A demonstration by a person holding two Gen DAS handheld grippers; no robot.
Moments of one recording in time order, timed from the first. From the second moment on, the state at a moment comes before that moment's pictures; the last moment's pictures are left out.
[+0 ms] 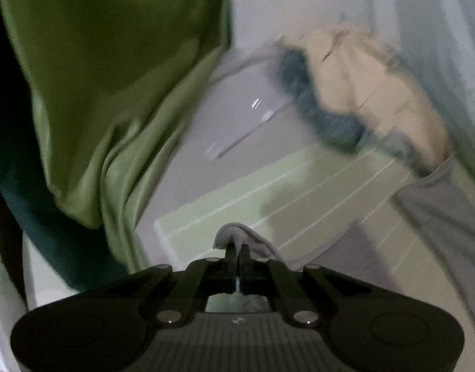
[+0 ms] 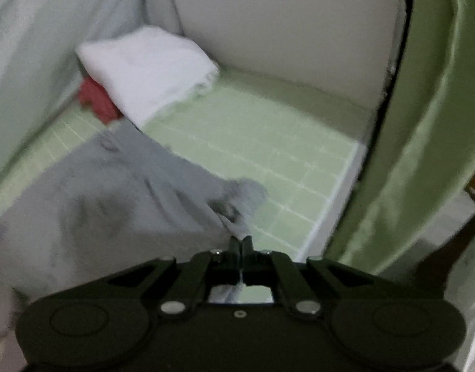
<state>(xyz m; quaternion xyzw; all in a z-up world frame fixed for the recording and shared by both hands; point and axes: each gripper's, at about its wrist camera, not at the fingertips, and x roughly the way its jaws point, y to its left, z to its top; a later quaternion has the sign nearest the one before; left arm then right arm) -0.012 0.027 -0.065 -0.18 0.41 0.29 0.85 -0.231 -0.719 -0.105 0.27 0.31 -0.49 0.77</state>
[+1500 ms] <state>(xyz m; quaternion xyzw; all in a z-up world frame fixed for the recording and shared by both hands) 0.255 -0.117 -0.133 -0.16 0.47 0.20 0.84 -0.030 -0.734 -0.175 0.36 0.38 -0.45 0.72</state>
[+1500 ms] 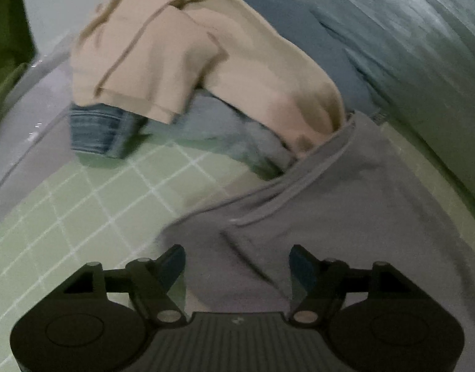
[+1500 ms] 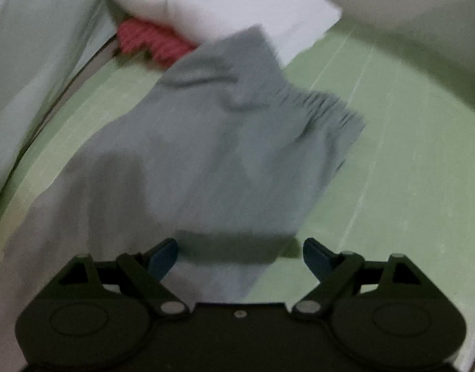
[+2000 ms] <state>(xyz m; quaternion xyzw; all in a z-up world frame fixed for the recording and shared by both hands) 0.223 -0.106 -0.122 -0.19 0.45 0.20 0.85 -0.012 -0.706 -0.171 0.17 0.45 -0.39 0.79</state>
